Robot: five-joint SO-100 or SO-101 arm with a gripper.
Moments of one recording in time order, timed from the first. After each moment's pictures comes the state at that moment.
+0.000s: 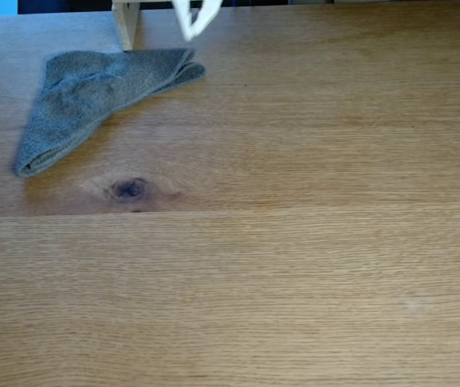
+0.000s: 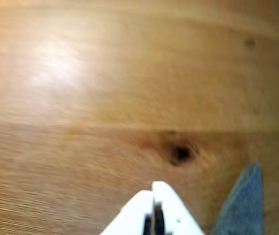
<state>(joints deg) 3.5 121.3 131.6 35.4 -0.1</state>
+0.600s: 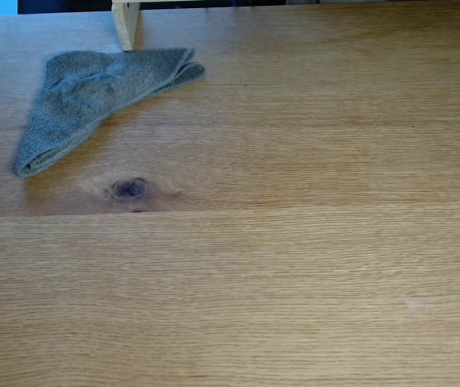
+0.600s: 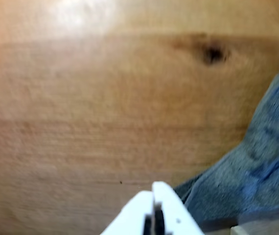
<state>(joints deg) 0.0 157.8 148.4 73.8 10.1</state>
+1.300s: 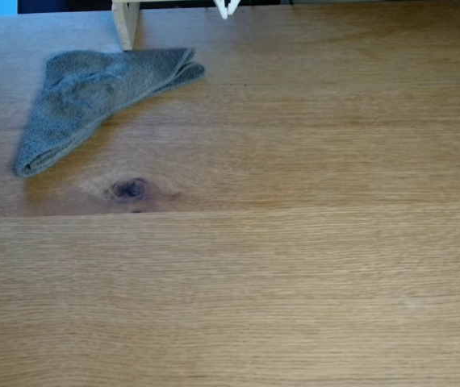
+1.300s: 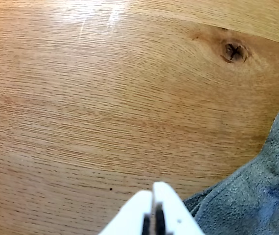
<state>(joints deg) -1.0 189.1 186.2 72.3 2.9</state>
